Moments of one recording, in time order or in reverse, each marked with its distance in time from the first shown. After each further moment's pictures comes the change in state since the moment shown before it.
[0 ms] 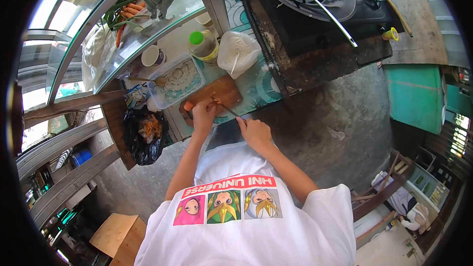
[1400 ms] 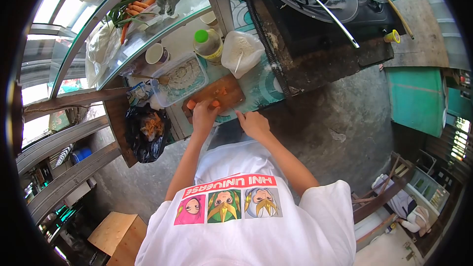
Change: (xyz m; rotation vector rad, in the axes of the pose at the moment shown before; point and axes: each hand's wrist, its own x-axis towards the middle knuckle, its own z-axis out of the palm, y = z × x) left_hand -0.008 -0.007 -0.008 0.128 0.002 0.053; right_hand 0.031 -0.004 0.002 0.037 -0.277 0.117
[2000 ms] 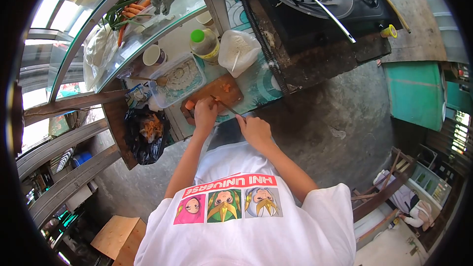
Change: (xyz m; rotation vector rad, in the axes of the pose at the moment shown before) left_hand 0.009 0.007 0.009 0.010 -0.012 -0.001; right_hand -0.029 0.004 0.010 -0.056 0.269 -0.105
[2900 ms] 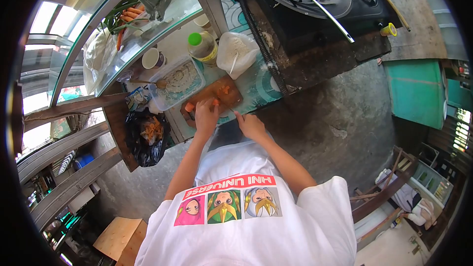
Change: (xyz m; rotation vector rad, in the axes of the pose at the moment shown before) left_hand -0.003 0.006 0.002 0.047 0.077 0.062; right_hand 0.030 0.020 0.038 0.240 -0.203 0.170
